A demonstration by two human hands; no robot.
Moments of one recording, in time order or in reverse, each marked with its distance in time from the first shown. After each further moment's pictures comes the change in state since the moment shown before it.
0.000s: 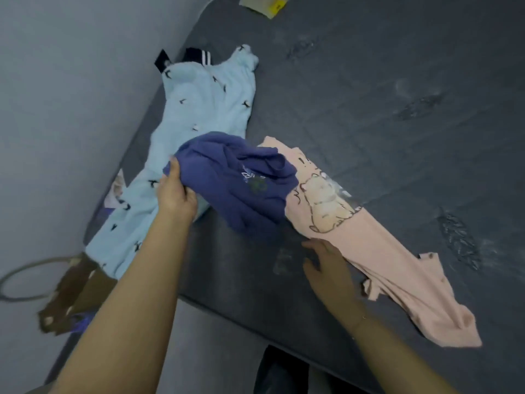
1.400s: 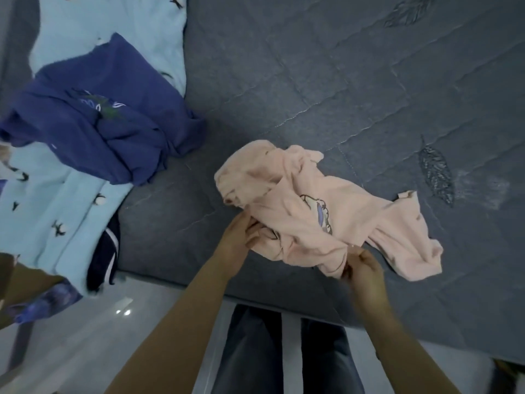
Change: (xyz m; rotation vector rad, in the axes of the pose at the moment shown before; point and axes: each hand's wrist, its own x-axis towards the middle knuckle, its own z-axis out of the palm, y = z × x) left_hand -0.062 -0.220 -0.082 0.590 -0.352 -0.765; right_hand -0.057 0.092 -0.002 0.780 0.433 0.871
